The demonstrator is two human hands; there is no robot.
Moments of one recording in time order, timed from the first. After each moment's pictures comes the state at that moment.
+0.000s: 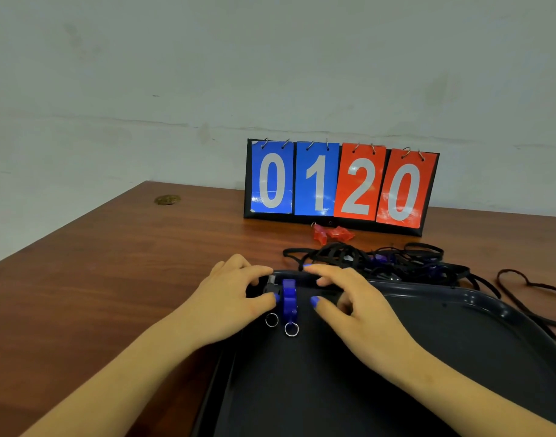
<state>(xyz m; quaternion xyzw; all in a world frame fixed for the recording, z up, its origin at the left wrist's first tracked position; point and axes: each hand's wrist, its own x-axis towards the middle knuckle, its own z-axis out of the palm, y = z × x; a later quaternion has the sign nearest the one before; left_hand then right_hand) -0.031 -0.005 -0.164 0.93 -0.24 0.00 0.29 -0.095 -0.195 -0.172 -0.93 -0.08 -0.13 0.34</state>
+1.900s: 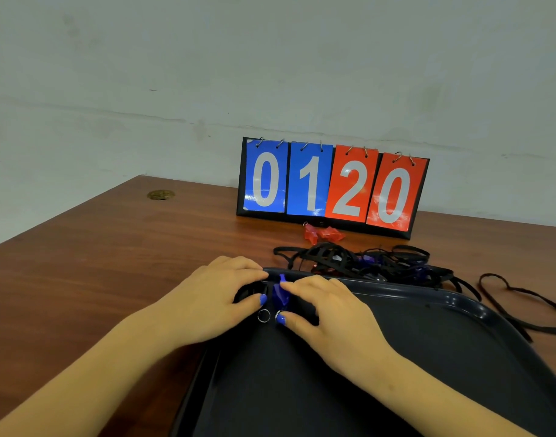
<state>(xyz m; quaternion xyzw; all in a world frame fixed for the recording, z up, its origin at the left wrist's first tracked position) -0.035 0.002 -0.158 0.93 -0.34 0.02 0.16 -0.098 -0.185 -0.171 -0.97 -0.13 -0.10 0.17</state>
